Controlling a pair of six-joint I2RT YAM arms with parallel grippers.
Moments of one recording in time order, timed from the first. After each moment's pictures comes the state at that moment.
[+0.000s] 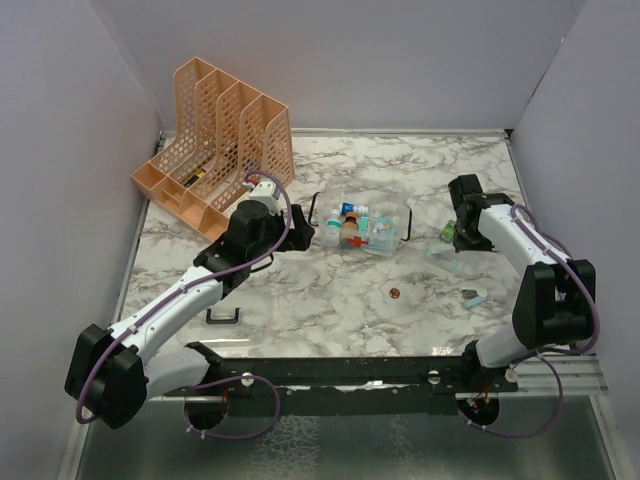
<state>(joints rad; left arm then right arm) -0.57 1.12 0.75 -0.07 -0.03 -0.46 0.10 1.52 1.08 -0.94 0.49 1.87</state>
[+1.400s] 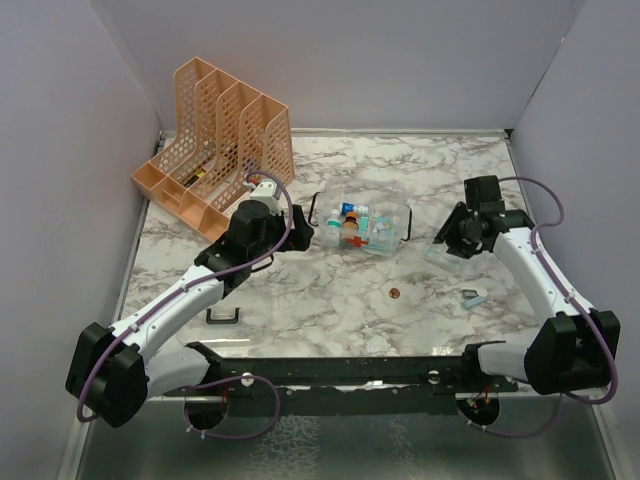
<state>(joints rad) -0.57 1.13 0.75 -0.07 -0.04 -0.45 0.10 1.27 1.00 -0.75 0.09 0.72</state>
